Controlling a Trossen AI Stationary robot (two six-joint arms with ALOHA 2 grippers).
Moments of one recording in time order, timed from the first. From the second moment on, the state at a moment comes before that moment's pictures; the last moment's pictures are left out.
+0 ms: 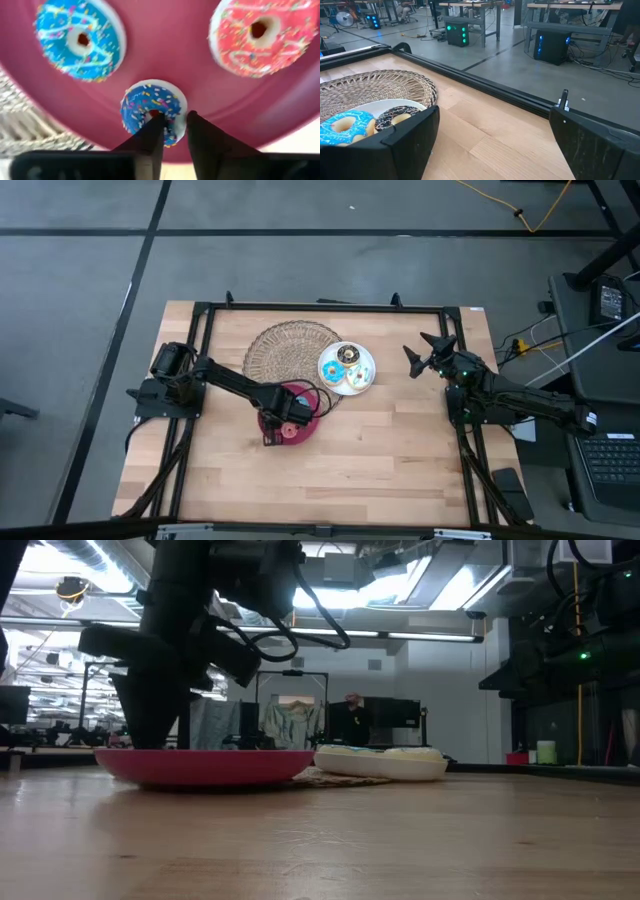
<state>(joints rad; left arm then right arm) -0.20 1.86 1.23 -1.06 -0.04 -0.39 -0.39 0.25 0.01 0.08 0.47 0.12</state>
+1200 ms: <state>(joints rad) -0.20 1.86 1.54 -1.15 -0.07 -0.33 -0.39 0.25 0.01 0.08 0.47 0.12</state>
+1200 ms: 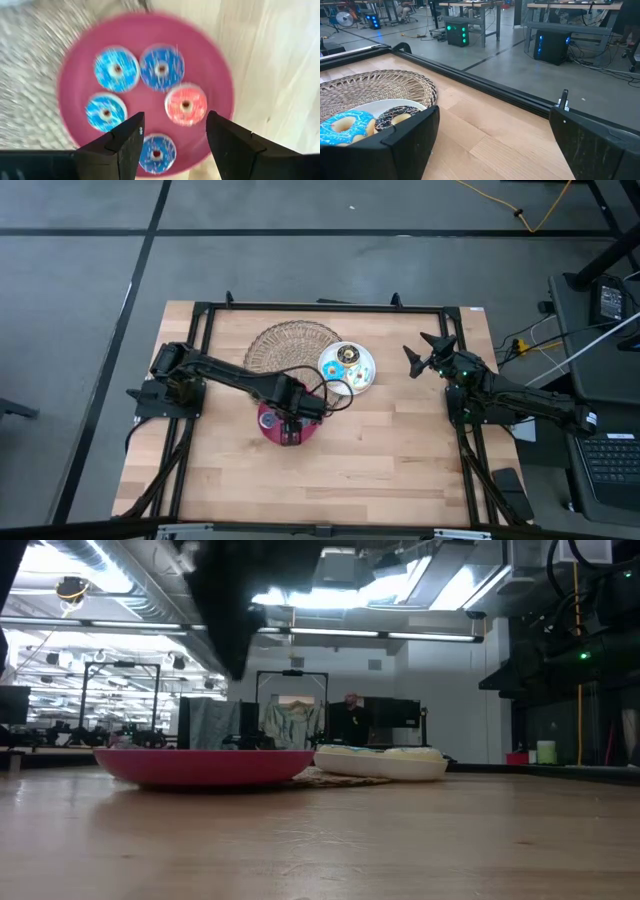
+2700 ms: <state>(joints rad) -0.17 1.02 1.82 -1.13 -0.61 0.03 -0.39 0.25 0.01 0.08 0.47 0.12</state>
